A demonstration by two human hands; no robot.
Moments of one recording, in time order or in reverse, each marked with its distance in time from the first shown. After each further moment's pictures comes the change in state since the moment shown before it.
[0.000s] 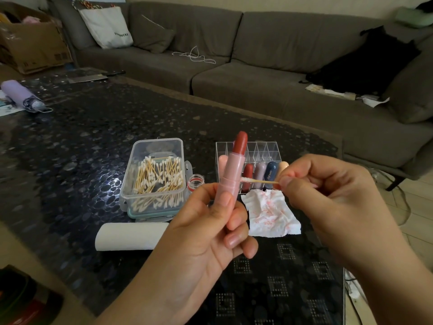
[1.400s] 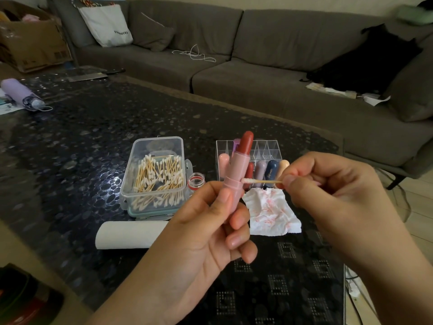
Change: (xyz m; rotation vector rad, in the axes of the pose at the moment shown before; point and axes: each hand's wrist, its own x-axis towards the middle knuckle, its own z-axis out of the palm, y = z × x) left_hand 0.001 0.003 -0.008 -0.017 -0.124 -0.078; right_hand -0.001 -0.001 -0.002 -0.010 0.004 -0.015
